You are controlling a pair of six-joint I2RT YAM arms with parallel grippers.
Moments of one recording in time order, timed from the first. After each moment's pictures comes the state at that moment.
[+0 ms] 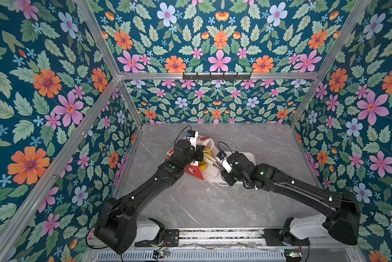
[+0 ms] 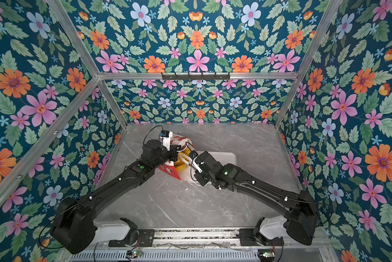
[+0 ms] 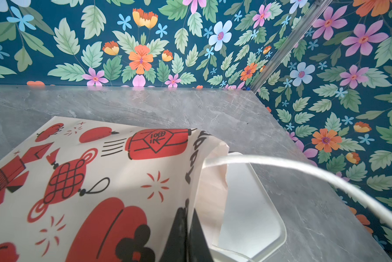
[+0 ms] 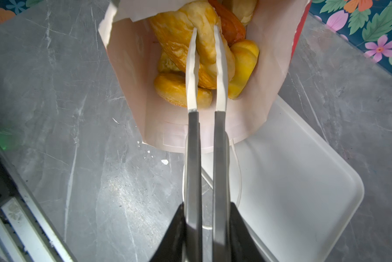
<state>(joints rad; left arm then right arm) -0.56 1.31 0.89 0.08 0.09 -0.35 0.92 1.36 1.17 -0.63 0.13 0.11</state>
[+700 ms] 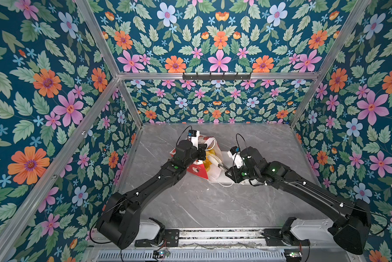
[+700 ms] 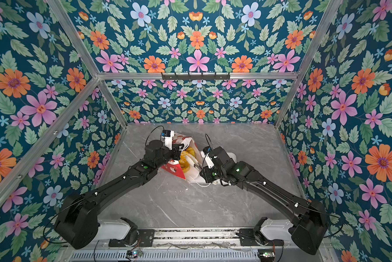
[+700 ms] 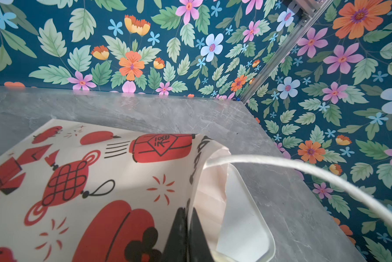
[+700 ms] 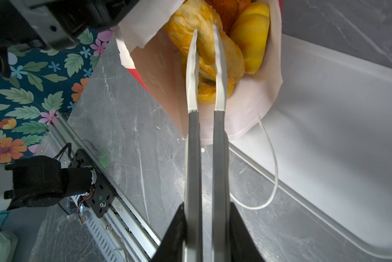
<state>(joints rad) -0.56 1.36 0.87 0.20 0.09 -0.42 0.76 1.27 1.07 -0.59 -0.18 0.42</state>
